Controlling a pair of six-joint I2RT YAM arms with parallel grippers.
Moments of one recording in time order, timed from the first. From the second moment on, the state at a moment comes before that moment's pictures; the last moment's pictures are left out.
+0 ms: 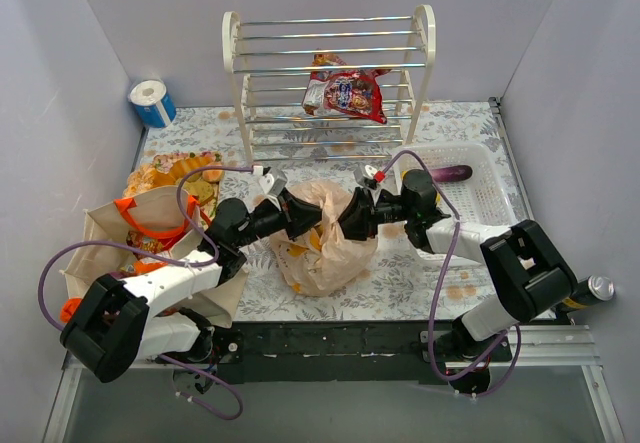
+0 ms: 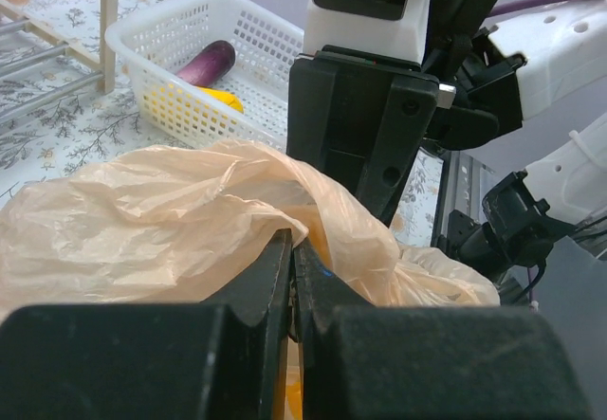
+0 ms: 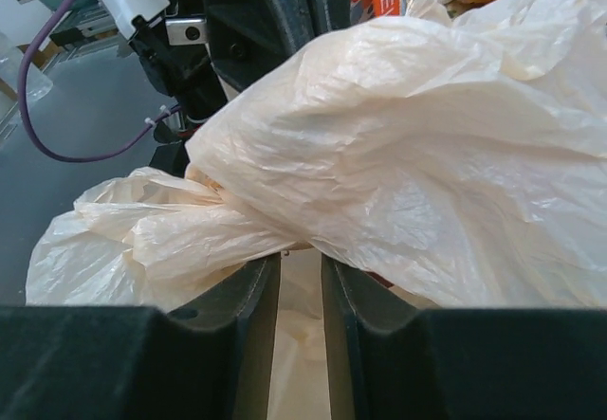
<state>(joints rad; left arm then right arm) -0.62 1.18 0.47 0.80 0.53 -0.42 0.53 1.52 0.63 0.81 -1.21 0.23</state>
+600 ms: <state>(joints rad) -0.63 1.18 0.41 0.97 0.46 -0.51 0.57 1.53 0.62 0.95 -1.10 0.30</state>
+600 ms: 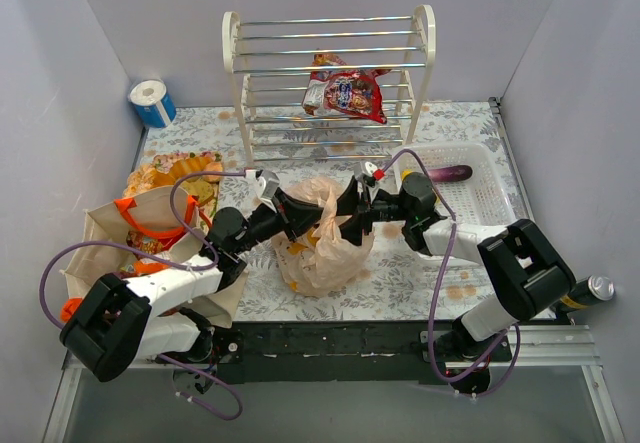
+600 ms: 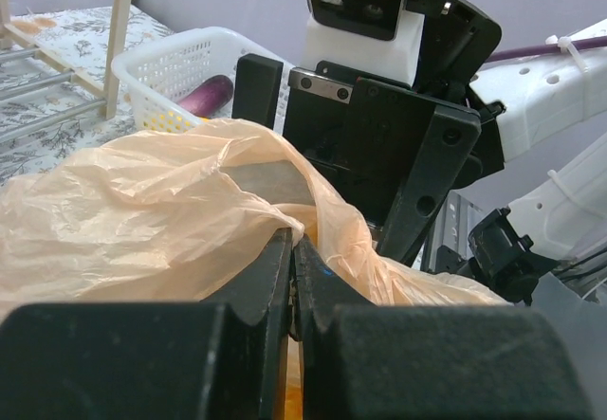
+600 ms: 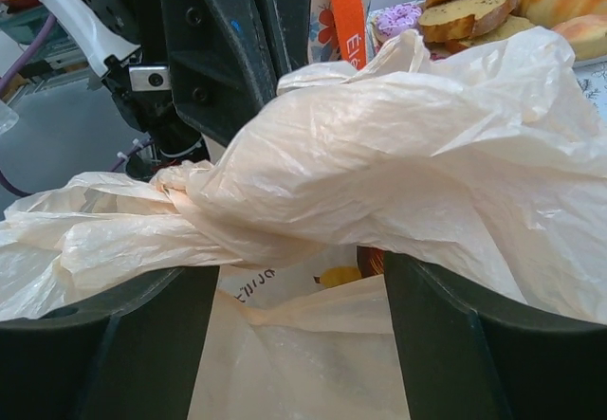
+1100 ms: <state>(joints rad) -0.73 1.18 0.37 1.03 0.25 -0.47 0.60 1.55 0.56 1.19 -0.99 0.46</state>
